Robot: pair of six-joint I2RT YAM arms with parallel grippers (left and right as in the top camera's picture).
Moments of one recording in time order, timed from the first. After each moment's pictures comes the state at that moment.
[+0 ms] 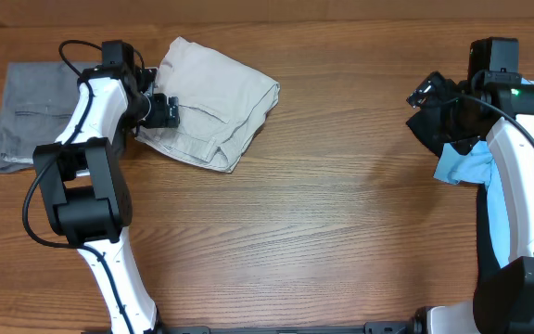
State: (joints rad) left arm 0.11 2.24 1.75 -0.86 0.15 0.07; right arm -0.10 1.63 1.50 -0.99 -0.11 0.67
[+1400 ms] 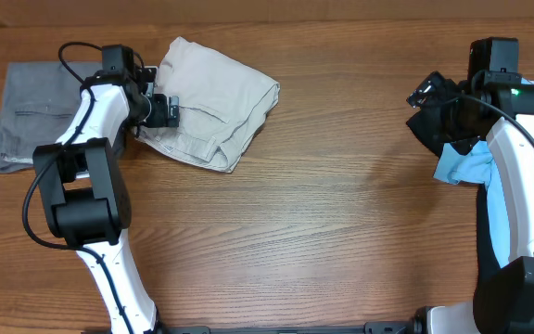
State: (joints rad) left arm 0.12 2.23 1.65 -0.67 0.14 0.09; right arm -0.10 1.63 1.50 -0.99 -0.11 0.67
